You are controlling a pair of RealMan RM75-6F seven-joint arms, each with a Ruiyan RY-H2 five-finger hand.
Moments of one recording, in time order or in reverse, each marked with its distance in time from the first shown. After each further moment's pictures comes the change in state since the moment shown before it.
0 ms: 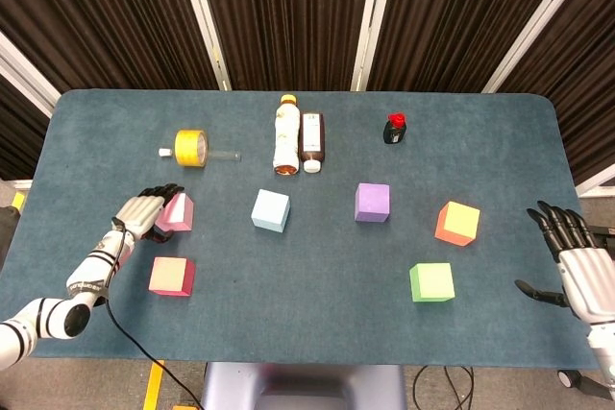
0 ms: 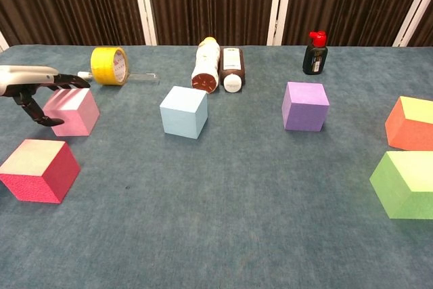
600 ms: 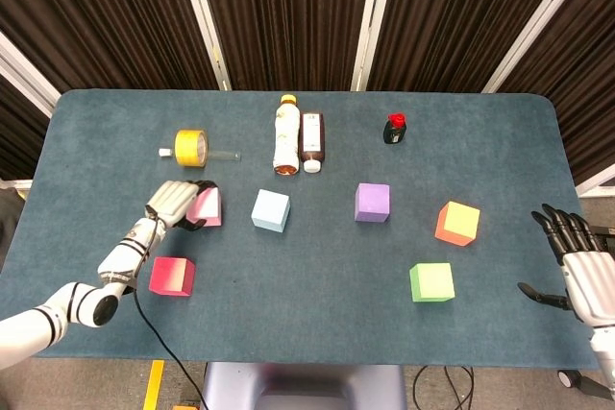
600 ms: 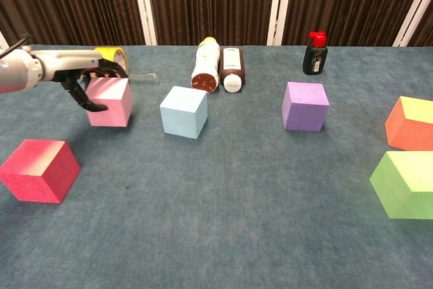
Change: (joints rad) left arm -0.097 -0.080 -0.032 0.021 0.086 0.046 0.014; right arm -0.016 -0.003 -0.007 0.006 0.011 0.011 0.010
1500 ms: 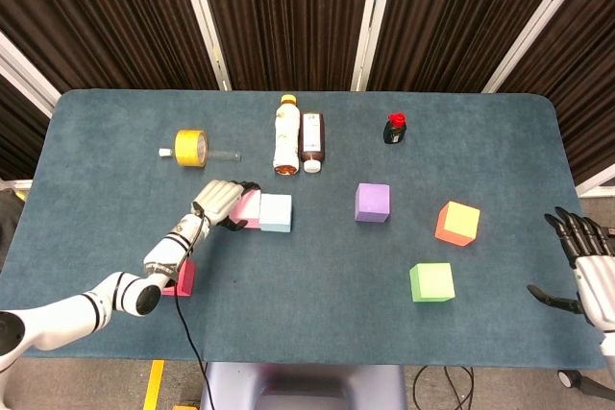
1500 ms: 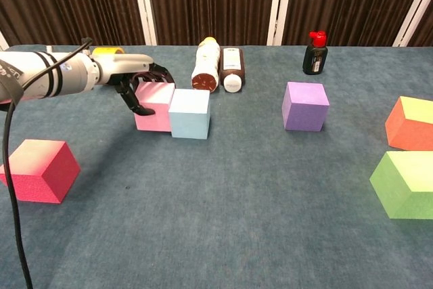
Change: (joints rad) left arm -0.130 -0.118 -0.021 0.026 -0.120 -0.043 0.087; right arm -0.019 -0.006 -0.002 0.035 0.013 0.011 0.045
